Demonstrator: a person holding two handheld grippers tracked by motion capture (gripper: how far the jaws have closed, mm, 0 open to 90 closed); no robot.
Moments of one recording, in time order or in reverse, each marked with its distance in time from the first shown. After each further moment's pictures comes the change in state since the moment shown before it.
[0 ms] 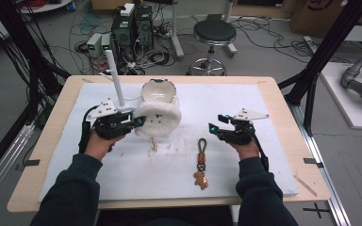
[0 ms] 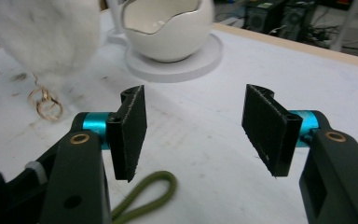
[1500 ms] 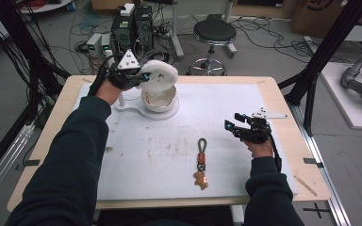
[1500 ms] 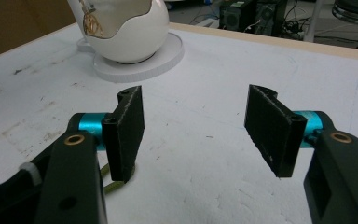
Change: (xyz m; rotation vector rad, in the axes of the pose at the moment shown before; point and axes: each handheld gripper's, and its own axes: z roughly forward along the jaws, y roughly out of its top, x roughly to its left) left arm 0.068 0.099 0.073 0.239 0.191 0.415; right arm -0.034 -0.011 -0.028 -0.023 -0.071 0.092
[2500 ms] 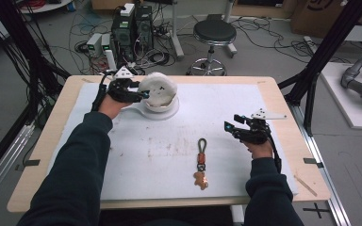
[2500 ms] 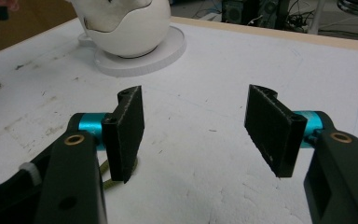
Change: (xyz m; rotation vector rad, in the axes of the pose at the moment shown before) left arm -0.008 -0.067 0.019 0.054 -0.038 -0.370; right arm 0.000 -0.003 0.001 0.020 0.009 0.008
